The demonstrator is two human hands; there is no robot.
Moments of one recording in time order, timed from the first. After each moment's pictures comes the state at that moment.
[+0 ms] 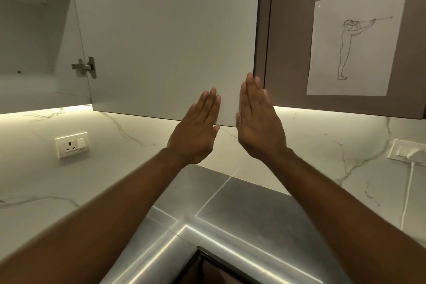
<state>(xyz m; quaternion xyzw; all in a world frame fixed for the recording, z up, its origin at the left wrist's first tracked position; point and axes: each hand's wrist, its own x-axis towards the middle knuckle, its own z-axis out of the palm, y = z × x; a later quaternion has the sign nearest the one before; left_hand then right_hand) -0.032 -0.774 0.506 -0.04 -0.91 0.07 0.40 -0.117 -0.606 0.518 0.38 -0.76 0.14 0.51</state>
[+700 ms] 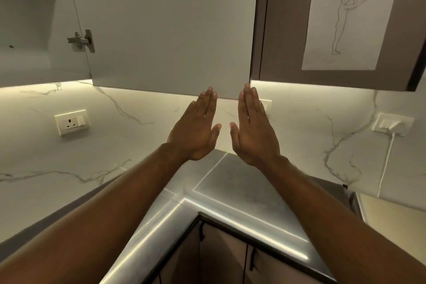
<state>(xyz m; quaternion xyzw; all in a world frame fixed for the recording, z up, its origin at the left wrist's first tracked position) 0.017 -0.754 0.463 -0.03 -0.95 0.03 0.32 -0.057 -0.593 0.445 0.35 -0.82 0.20 0.41</state>
